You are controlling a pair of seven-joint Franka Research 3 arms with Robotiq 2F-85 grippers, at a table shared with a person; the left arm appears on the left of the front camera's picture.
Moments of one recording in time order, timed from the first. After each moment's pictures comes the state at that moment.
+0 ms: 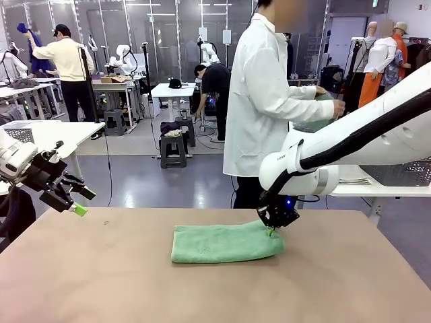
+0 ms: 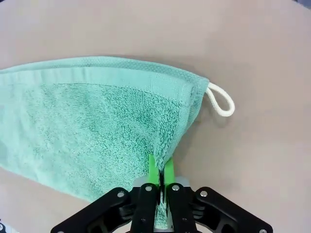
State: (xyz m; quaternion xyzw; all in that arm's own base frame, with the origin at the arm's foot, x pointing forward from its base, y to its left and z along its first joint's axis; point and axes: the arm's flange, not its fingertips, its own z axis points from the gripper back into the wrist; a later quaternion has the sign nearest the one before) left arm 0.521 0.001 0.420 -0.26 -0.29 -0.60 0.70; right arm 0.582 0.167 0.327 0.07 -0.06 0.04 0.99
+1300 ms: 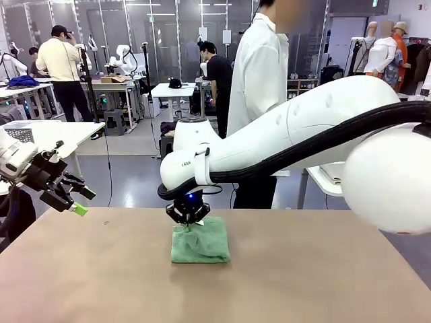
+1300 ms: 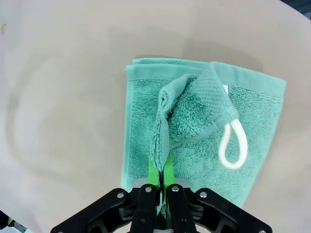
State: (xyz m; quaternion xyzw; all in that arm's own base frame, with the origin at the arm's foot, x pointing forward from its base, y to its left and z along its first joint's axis) left arm 0.522 0.000 0.421 -0.26 -0.29 -0.60 0.70; right arm 0.564 0.438 0.353 0.05 -0.05 0.08 0.99
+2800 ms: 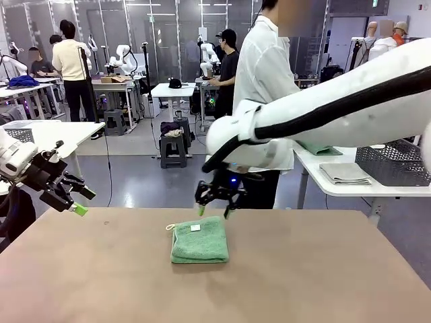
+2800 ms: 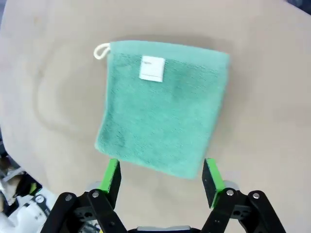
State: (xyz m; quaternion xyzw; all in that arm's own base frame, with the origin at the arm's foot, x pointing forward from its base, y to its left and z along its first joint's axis) left arm 0.522 0.001 0.421 -0.26 -0.29 -0.60 0.70; right arm 0.569 0.304 0.399 0.17 -0.03 0.09 0.98
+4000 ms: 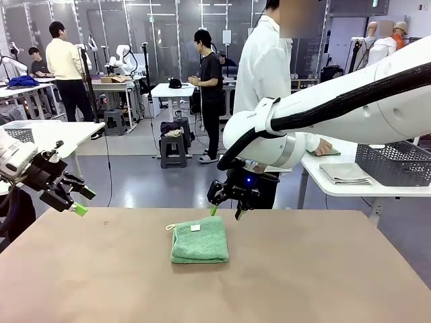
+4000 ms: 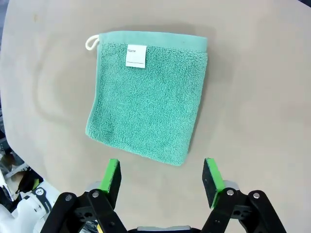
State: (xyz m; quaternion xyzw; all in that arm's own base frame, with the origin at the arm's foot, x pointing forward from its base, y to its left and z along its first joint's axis) left arm 0.522 0.001 0.421 -0.26 -0.29 -0.60 0.70; right arm 0.563 0.281 0.400 0.18 -0.02 0.09 0.98
